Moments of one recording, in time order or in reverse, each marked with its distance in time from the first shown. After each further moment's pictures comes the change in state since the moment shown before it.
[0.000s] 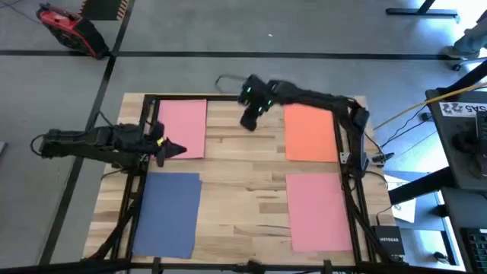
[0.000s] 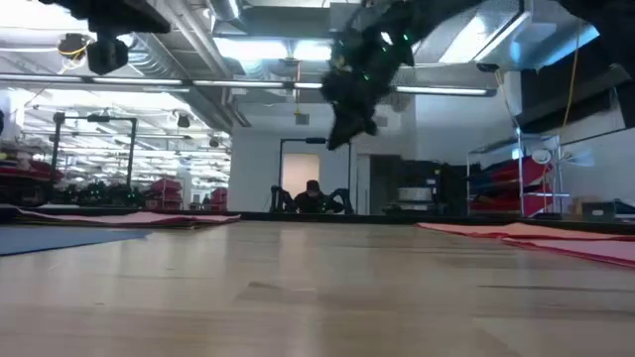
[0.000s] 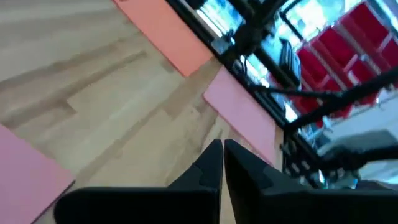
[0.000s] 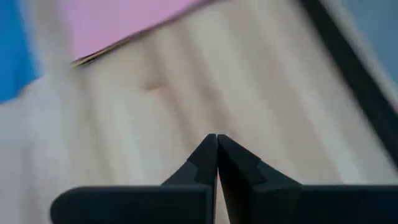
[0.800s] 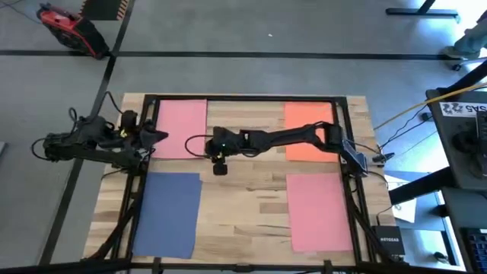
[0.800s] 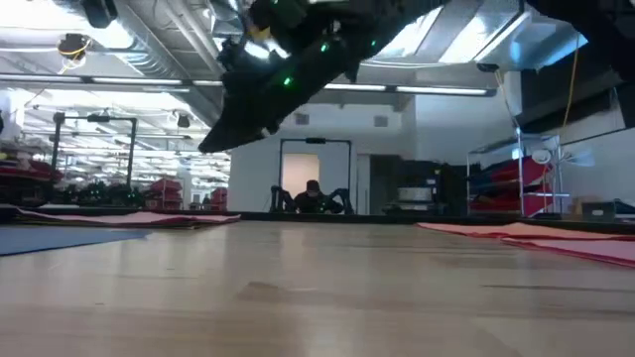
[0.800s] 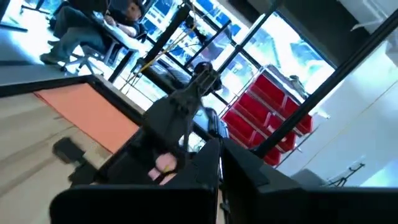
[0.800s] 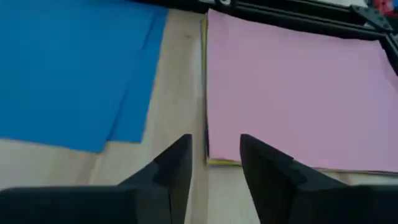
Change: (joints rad) left arm -0.009 -0.245 0.015 0.182 -0.040 0.117; right arm 0.350 0.268 0.000 0.638 0.217 -0.147
